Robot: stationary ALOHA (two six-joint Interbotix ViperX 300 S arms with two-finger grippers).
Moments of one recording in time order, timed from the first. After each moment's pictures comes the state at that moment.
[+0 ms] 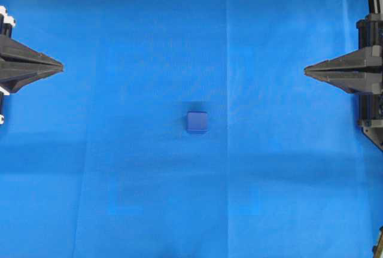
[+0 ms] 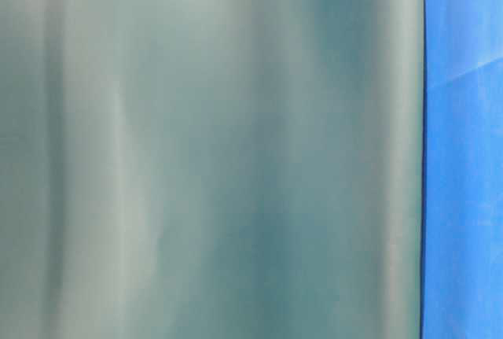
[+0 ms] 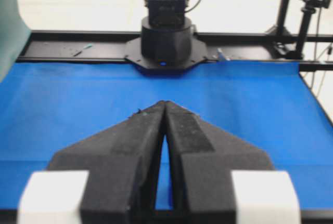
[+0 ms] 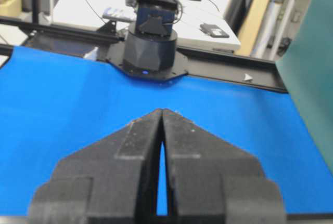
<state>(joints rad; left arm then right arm) 0.00 -0.96 1.17 0.00 -0.29 0.00 0.00 -0.96 1.17 0.00 -0.29 0.00</state>
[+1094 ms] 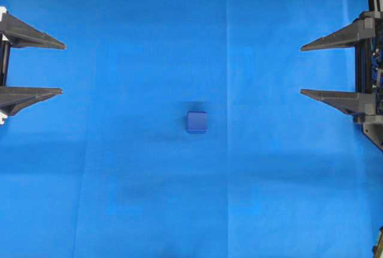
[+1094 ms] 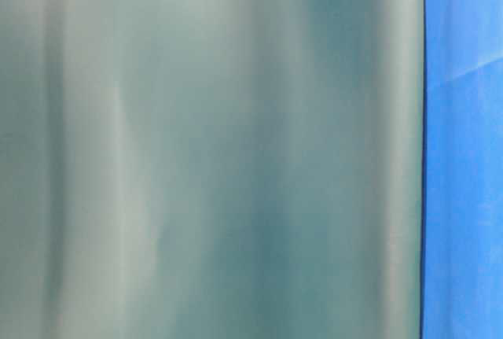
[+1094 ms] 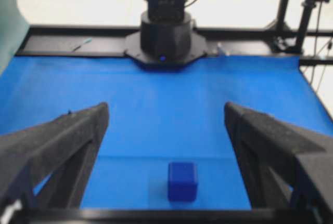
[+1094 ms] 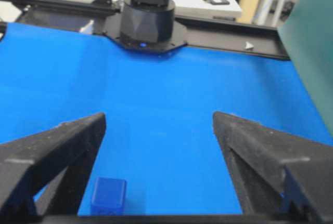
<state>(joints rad) 0.00 -0.96 1.17 0.01 -0.27 -0.01 -0.02 -0.95 1.14 0.00 -0.19 0.03</state>
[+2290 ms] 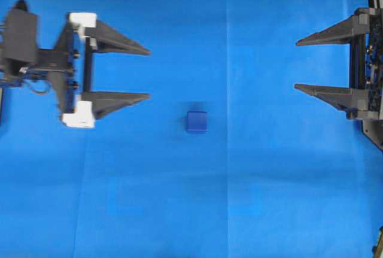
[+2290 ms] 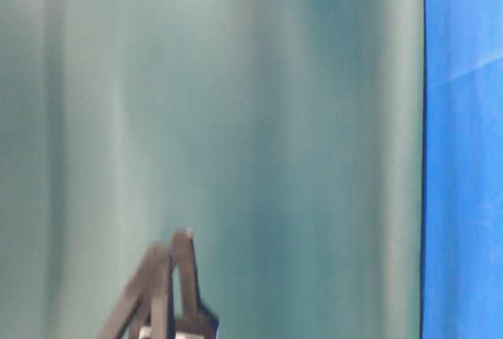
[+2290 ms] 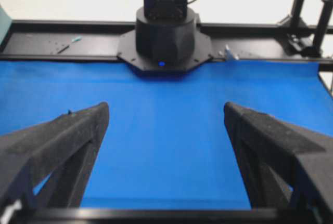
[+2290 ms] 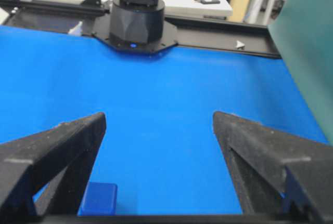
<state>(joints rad) 0.00 -0.37 0.87 0.01 -0.51 0.00 -0.05 -0.90 1.14 0.01 -0.24 0.03</state>
